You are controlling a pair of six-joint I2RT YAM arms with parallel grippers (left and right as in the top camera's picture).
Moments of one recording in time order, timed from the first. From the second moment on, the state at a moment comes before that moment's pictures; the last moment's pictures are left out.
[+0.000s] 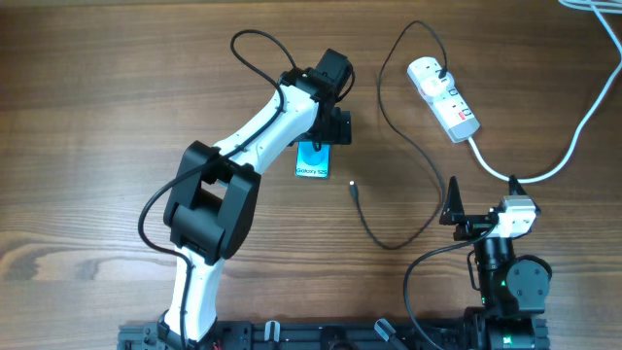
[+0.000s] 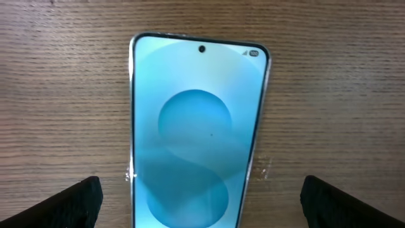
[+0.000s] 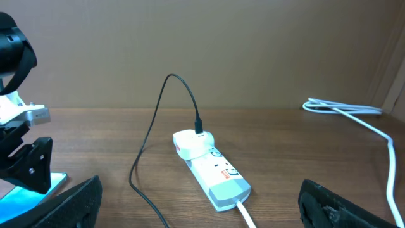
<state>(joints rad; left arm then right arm) -0.55 2.18 1.72 -0.94 -0.05 -0.54 -0.01 0.01 0.01 0.00 -0.02 0.00</state>
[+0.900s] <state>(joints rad) -0.55 2.27 1.73 -0.96 -0.03 -0.46 -0.01 0.01 0.01 0.00 -0.02 0.00</state>
